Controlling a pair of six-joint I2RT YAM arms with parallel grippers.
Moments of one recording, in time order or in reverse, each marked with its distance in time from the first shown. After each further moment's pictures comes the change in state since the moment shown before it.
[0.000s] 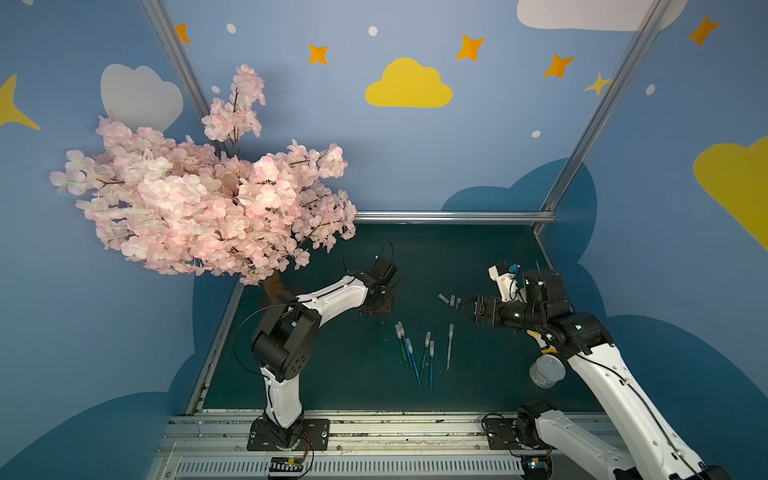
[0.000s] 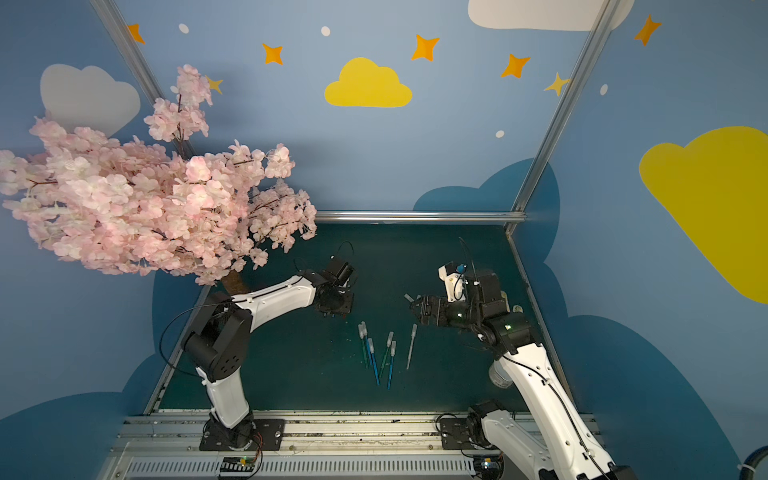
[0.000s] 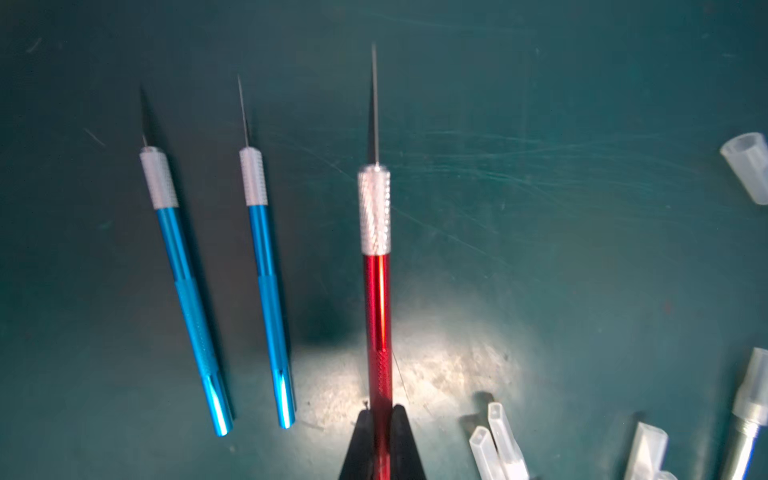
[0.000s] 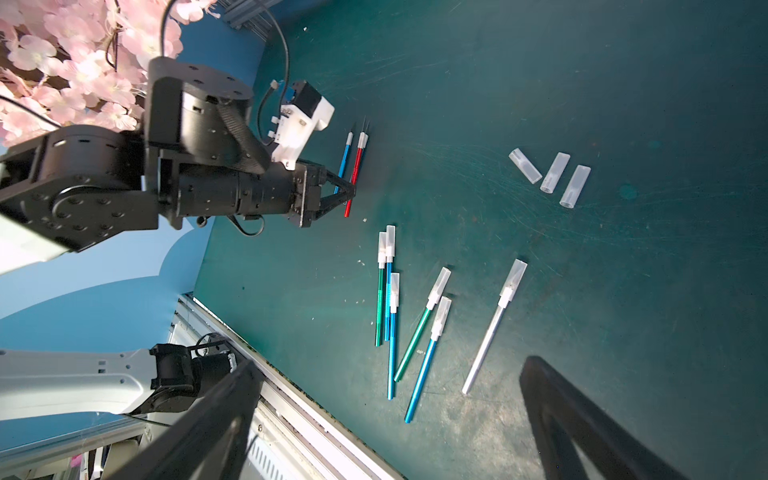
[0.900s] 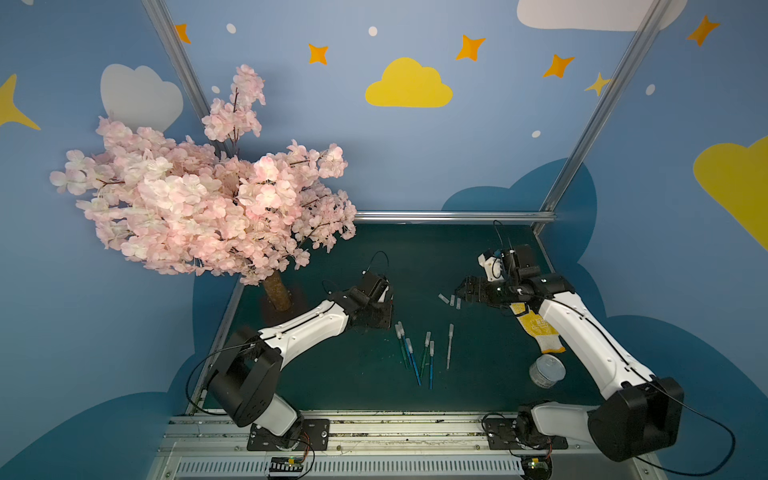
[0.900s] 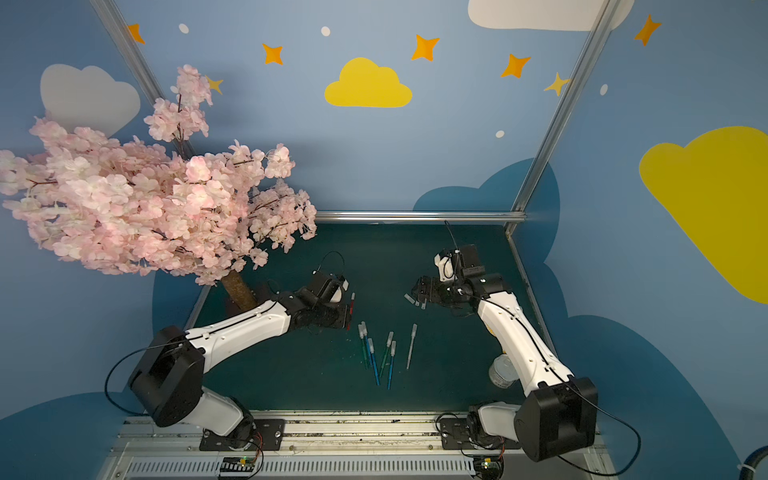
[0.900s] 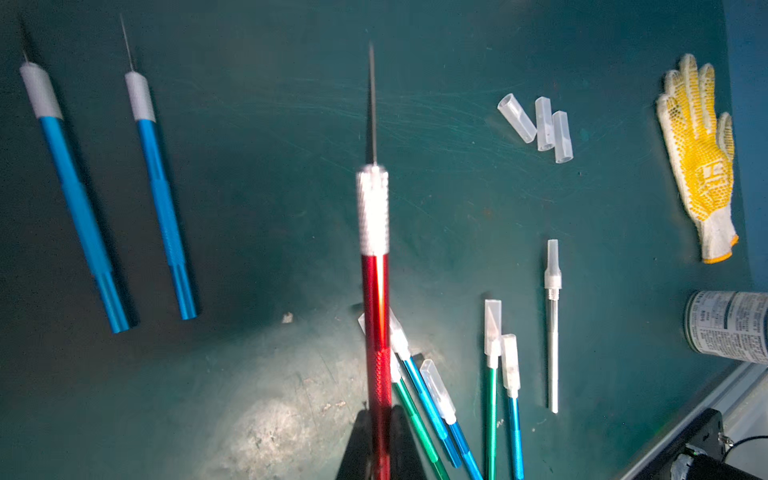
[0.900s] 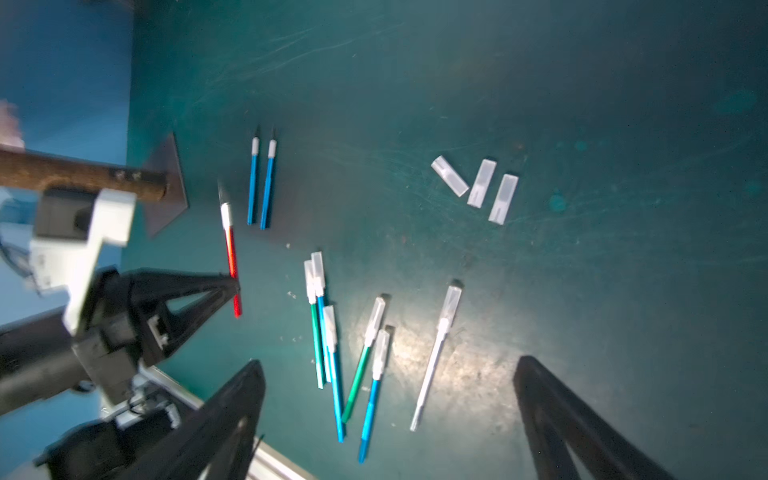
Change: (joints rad) left arm -0.063 -0.320 -0.288 0.184 0.172 -0.052; right arm -0.056 0.354 0.135 -0.010 0.068 -0.035
